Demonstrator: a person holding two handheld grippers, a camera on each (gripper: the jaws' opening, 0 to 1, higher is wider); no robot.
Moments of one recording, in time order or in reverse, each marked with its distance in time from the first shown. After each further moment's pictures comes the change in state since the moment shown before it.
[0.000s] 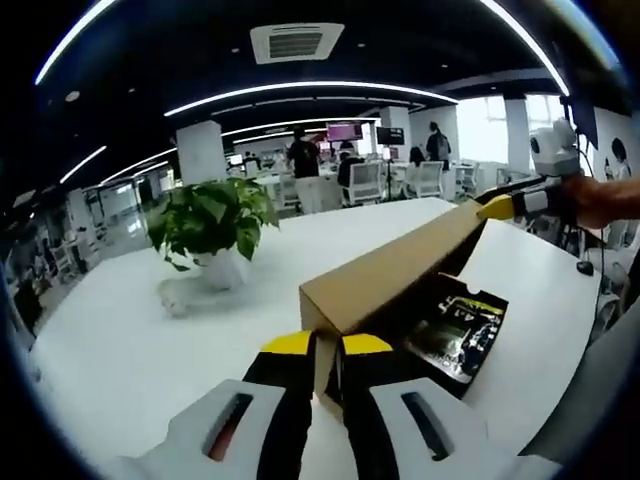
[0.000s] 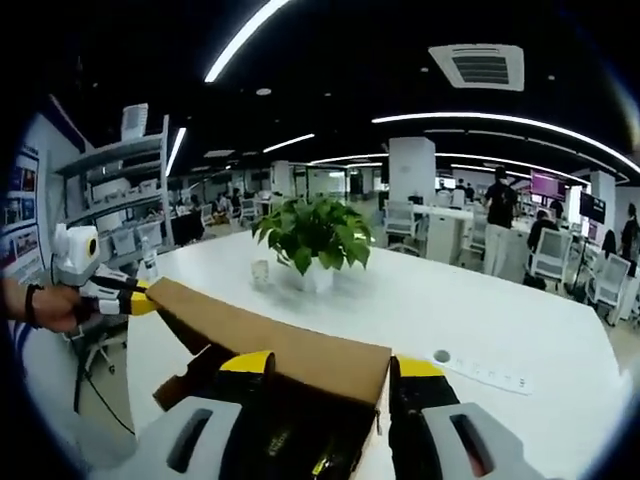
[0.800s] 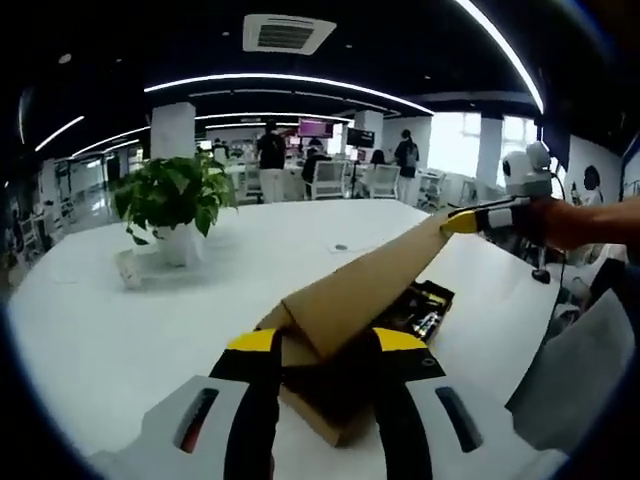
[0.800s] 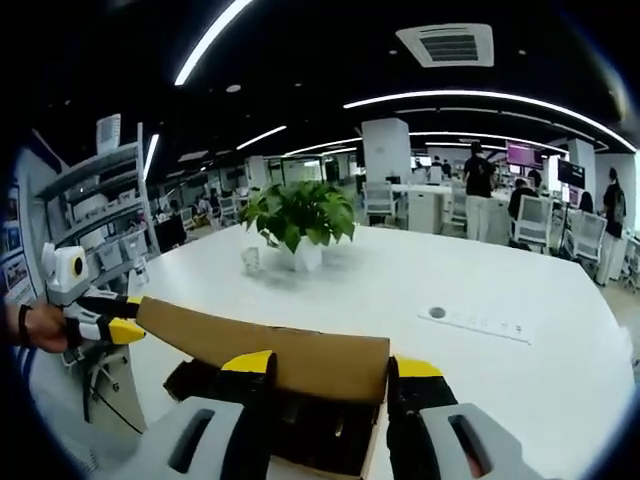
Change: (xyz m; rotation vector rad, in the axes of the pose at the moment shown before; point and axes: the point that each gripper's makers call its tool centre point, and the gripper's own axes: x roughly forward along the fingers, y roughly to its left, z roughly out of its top) left arm -0.022 -0.046 -0.030 -0.073 0.006 -0.186; right arm -0.020 0.009 -0.038 0.123 0.050 -0.084
